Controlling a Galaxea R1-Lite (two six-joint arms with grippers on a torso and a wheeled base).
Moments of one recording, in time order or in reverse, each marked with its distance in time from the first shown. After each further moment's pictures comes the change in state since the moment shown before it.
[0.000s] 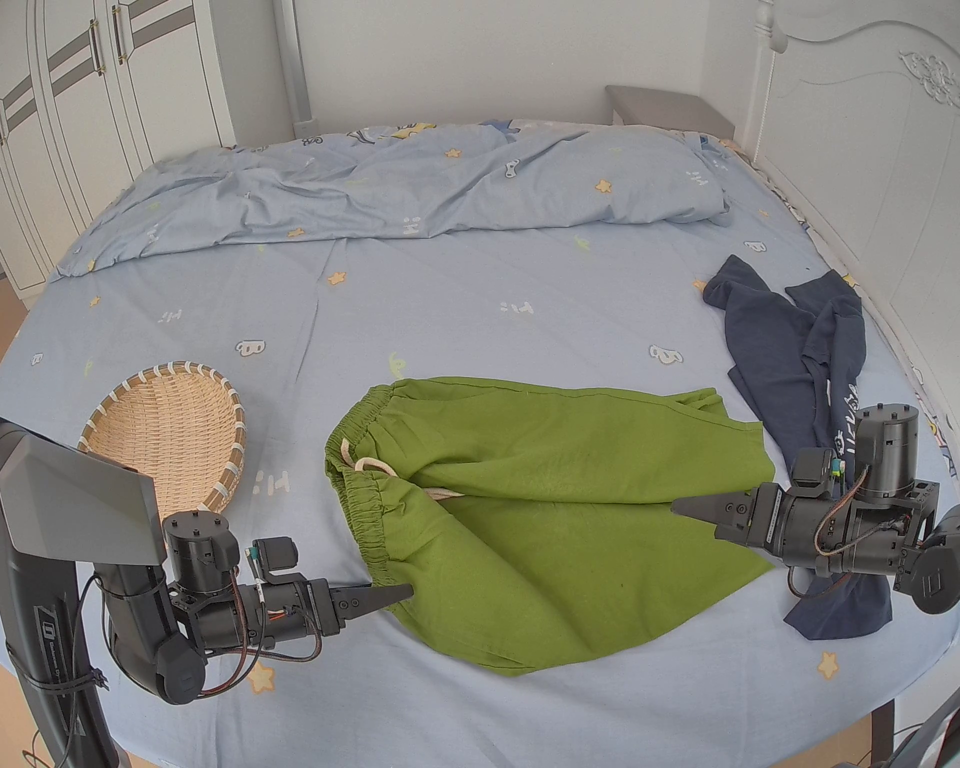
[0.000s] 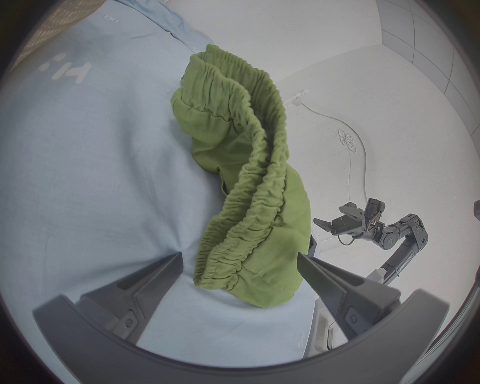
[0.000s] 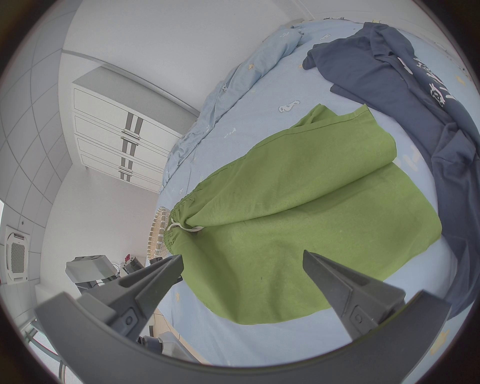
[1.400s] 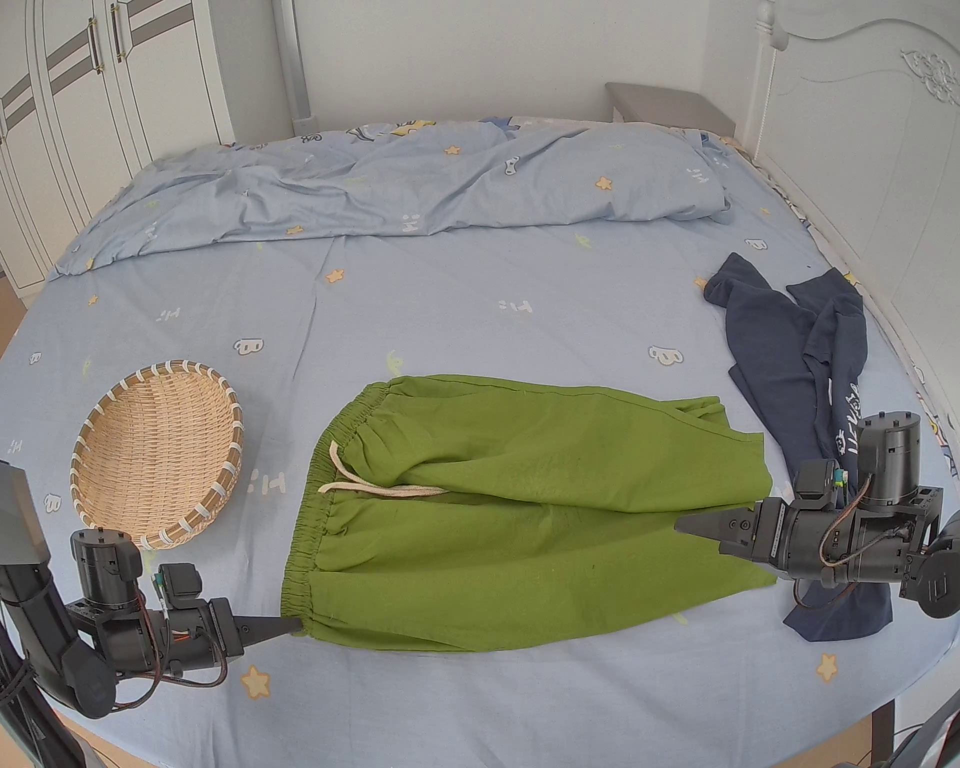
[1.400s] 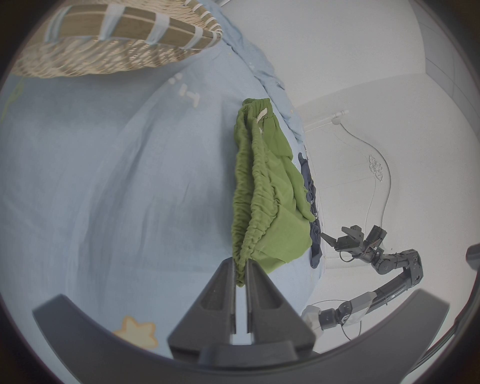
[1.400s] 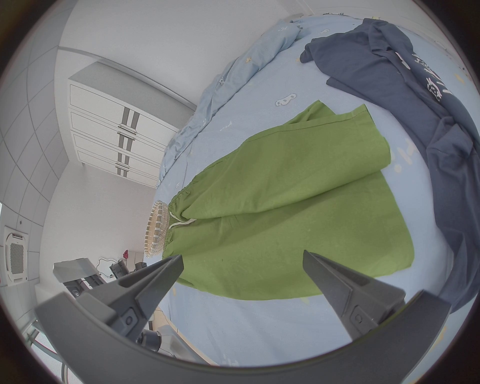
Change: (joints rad) left arm 0.242 -0.312 0.243 0.239 -0.051 -0.017; right arm 0.001 -0.026 0.016 0.058 0.007 -0.019
